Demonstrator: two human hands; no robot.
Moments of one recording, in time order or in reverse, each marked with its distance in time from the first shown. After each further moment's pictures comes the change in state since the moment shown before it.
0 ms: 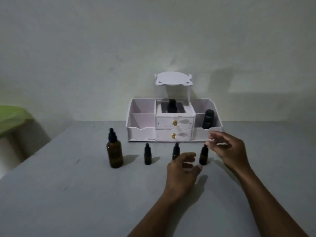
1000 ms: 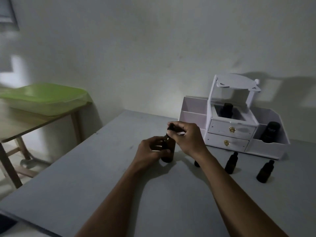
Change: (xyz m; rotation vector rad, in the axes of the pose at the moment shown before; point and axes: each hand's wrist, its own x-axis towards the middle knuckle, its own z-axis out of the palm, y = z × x) left_hand 0.012 -0.081 -0.238 -0.002 0.232 0.037; right_hand -0.011 -0.141 0.235 0.121 -0.437 -0.221
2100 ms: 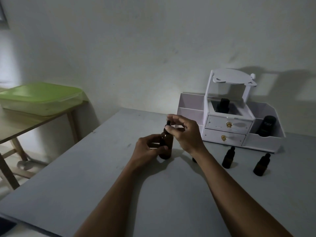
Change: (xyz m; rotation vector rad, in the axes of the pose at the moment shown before) left_hand -0.002 0.000 0.003 -0.030 -0.004 0.000; right_hand -0.003 0.004 0.001 0.176 0.044 0.034
